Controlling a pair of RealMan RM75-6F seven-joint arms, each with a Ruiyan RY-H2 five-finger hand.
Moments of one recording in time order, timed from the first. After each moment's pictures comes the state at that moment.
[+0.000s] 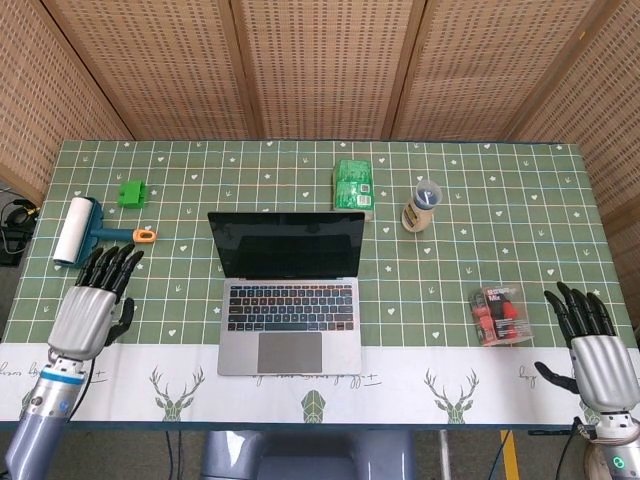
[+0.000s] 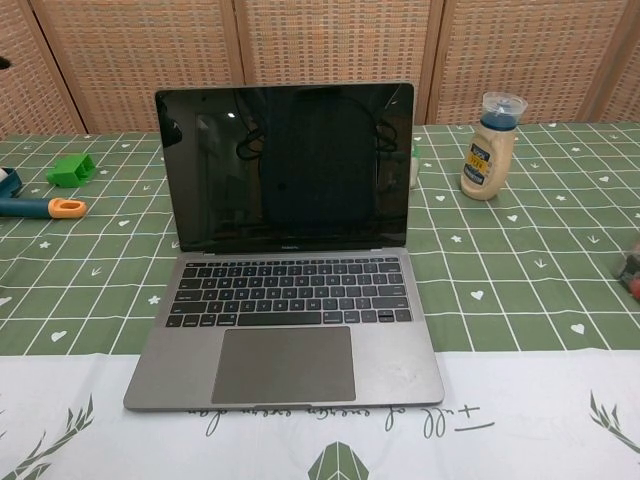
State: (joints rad) left arm -0.26 -1.21 -0.16 -1.82 1.49 1.31 0.34; right arm 0.07 -1.12 0.04 -1.56 -1.59 1.54 0.04
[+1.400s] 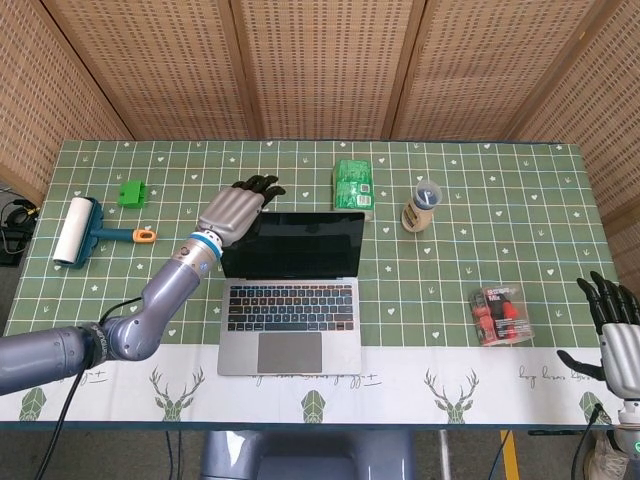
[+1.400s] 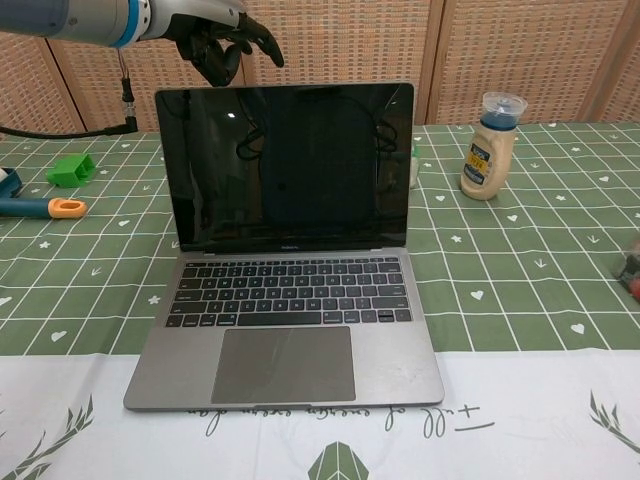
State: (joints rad) left arm -1.17 -1.25 -0.30 -1.62 0.43 0.71 0.59; right arm 0.08 -1.10 0.09 -1.51 -1.48 1.48 0.15
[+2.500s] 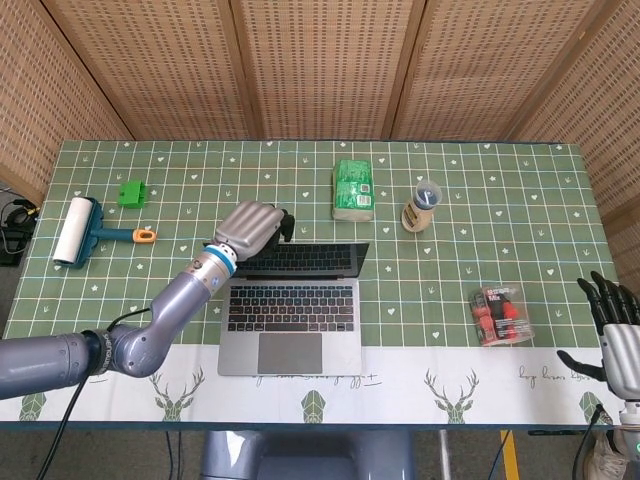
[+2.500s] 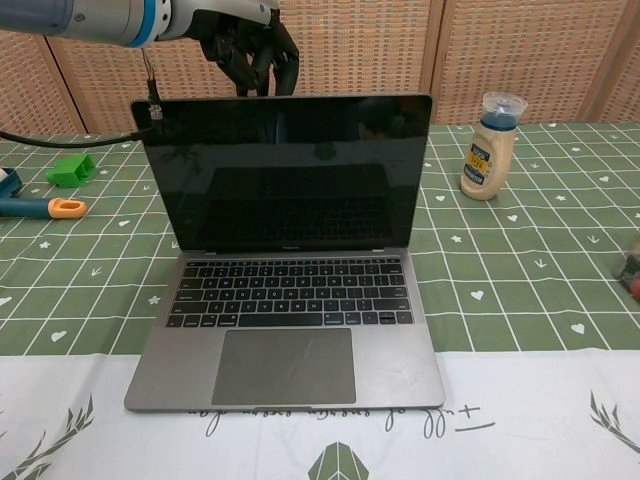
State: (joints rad) left arm -1.23 -1.22 -0.23 -1.73 0.53 0.75 0.47; right arm 0.08 -1.09 0.09 -1.51 -1.49 1.48 0.16
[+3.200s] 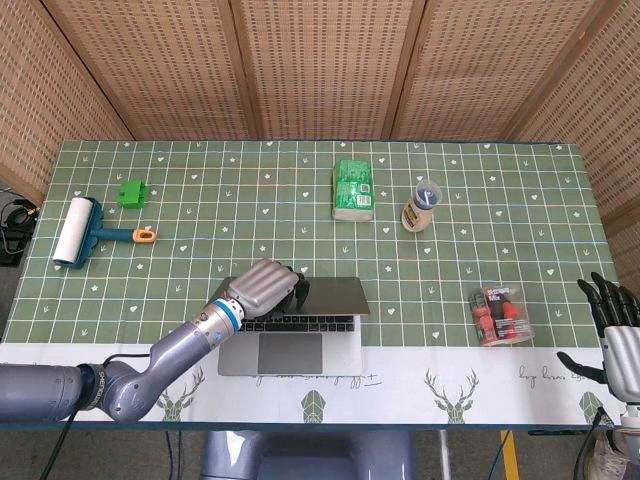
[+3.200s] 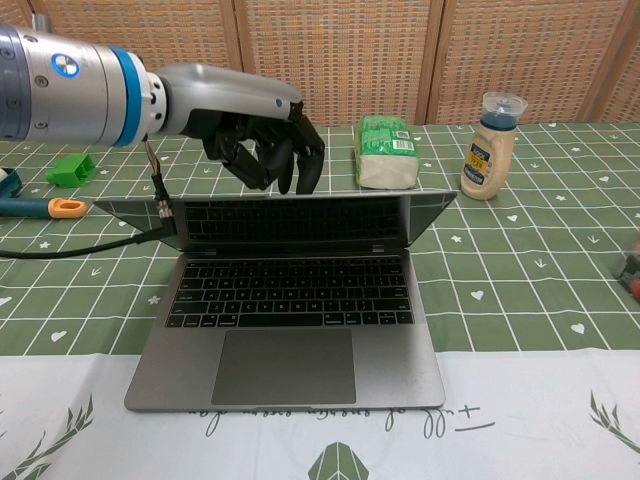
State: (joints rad) left arm -1.14 -1.27 -0.13 -1.89 0.76 0.76 0.37; right arm 0.07 -1.08 0.08 -1.52 -1.51 1.50 0.17
